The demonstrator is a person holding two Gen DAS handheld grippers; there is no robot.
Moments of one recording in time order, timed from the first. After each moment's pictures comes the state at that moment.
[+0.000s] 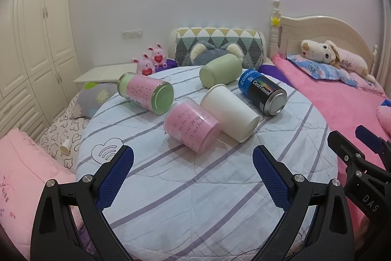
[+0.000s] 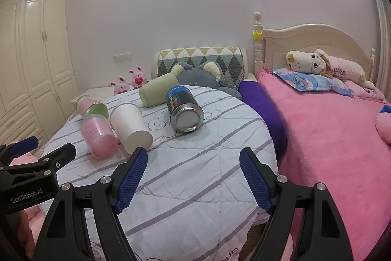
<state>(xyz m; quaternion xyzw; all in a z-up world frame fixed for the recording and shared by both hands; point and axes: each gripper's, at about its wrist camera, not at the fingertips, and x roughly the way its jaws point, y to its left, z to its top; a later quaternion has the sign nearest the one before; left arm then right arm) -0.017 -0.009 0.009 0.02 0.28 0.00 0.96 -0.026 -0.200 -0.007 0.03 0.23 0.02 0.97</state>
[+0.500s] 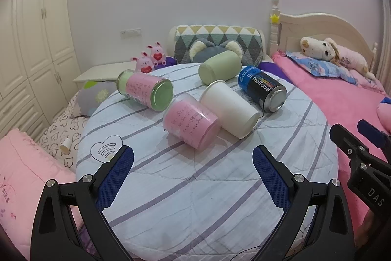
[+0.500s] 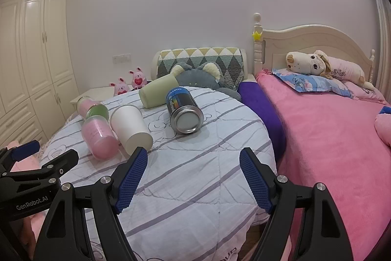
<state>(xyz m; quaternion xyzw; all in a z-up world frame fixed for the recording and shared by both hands) -0.019 -0.010 0.007 0.02 0.29 0.00 0.96 -0.027 -0.199 -0.004 0.03 0.23 0.02 0.97</state>
